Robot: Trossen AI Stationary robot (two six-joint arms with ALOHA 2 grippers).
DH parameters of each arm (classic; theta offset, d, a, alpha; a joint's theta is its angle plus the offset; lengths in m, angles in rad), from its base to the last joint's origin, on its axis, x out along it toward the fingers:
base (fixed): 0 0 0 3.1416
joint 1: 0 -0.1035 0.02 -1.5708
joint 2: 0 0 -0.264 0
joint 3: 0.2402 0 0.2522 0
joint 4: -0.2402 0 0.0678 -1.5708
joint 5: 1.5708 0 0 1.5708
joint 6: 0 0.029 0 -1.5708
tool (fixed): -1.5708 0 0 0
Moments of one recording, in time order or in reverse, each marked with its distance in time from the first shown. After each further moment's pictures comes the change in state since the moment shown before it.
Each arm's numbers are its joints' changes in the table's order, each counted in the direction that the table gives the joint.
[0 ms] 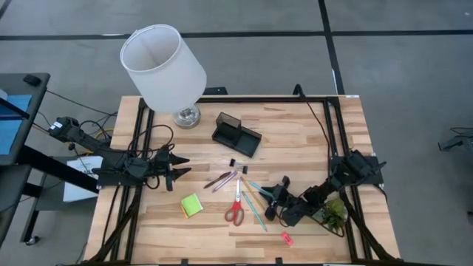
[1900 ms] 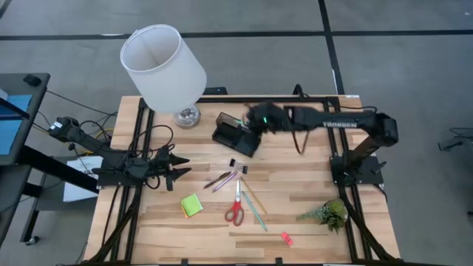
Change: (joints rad) left arm 0.000 -0.003 0.000 -0.031 0.000 -0.033; right arm 0.804 0.491 0.785 -1.215 0.779 -0.592
